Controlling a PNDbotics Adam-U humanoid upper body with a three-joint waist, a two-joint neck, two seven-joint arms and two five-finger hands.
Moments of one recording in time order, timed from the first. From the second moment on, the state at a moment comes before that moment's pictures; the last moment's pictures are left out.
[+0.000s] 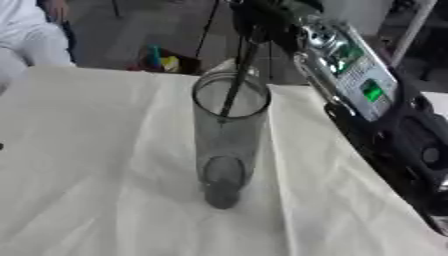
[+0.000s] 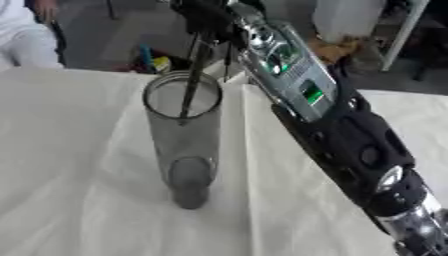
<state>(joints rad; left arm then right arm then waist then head) -0.28 0.13 0.05 -1.98 -0.04 -0.17 0.10 -1.08 -0.50 0.35 -1.57 -0.12 0.64 -0.02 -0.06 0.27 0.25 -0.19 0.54</state>
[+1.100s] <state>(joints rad) -0.28 0.13 0.05 -1.98 -0.04 -0.17 0.10 -1.06 -0.51 0.35 -1.58 0.07 0.58 0.11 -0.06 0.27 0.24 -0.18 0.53</state>
